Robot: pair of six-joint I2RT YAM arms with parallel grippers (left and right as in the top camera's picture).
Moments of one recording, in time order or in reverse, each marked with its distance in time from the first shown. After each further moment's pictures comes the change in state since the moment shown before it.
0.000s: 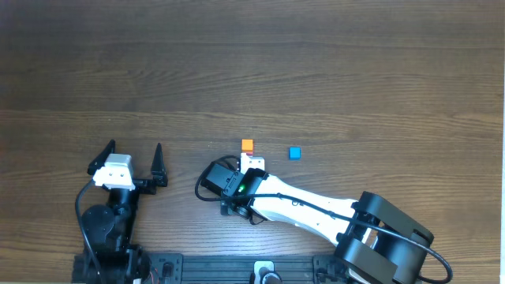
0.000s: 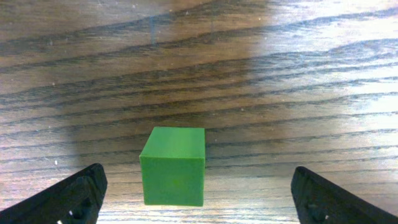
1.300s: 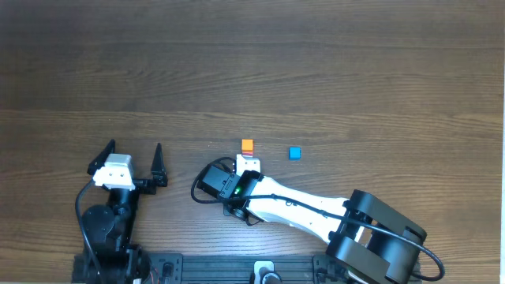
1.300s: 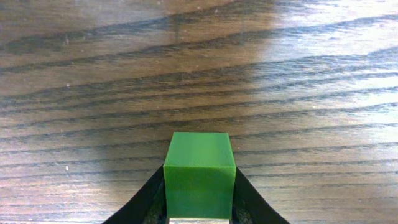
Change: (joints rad) left arm 0.000 0.000 0.000 0.000 0.000 0.000; right arm 0.017 0.032 0.003 0.045 0.000 0.003
